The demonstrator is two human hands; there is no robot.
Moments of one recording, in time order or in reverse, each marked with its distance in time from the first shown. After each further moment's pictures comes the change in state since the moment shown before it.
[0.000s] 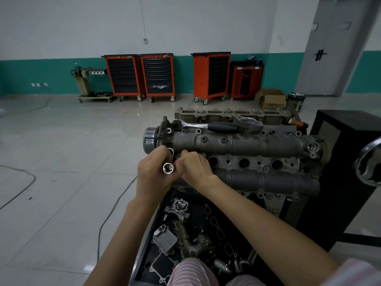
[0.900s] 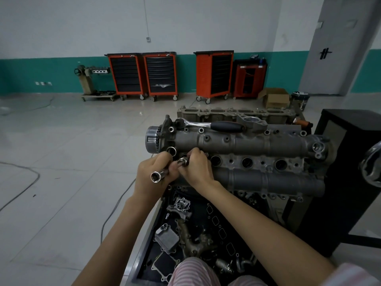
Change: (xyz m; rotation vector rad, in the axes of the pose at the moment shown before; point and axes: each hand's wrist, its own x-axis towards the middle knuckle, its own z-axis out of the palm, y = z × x) left_hand -0.008 -0.021 -0.004 0.029 -0.084 0.090; right_hand -0.003 0.003 0.013 0.242 0.093 0.221
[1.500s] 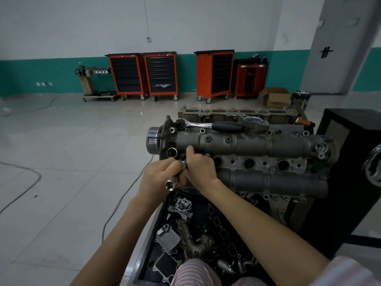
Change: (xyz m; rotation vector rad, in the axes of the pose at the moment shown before) left_hand 0.002 -0.004 0.005 0.079 -0.145 0.184; right_hand 0.013 0.014 0.012 -0.345 0.088 -0.341
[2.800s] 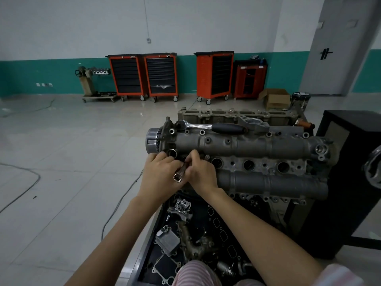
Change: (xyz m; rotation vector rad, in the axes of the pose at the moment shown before) left_hand -0.003 -0.009 0.014 0.289 -0.222 -0.209; right_hand -0.011 0.009 0.013 0.336 0.077 0.109
